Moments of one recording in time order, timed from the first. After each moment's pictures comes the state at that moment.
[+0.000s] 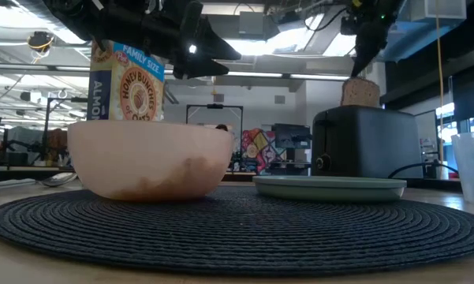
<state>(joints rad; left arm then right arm) 0.08 1.38 0.67 0.55 -0.26 -0.03 -0.97 1.34 1.55 -1.24 -0.18 -0.58</state>
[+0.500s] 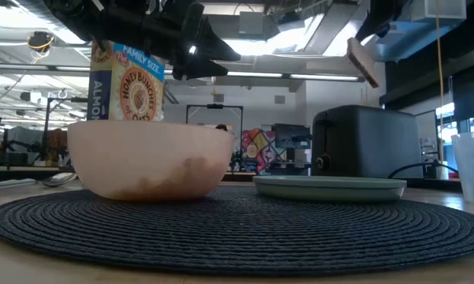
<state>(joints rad) 0.09 1.38 0.67 0.55 -0.27 -0.05 -0.97 1.16 1.55 -1.26 -0.52 -0.53</state>
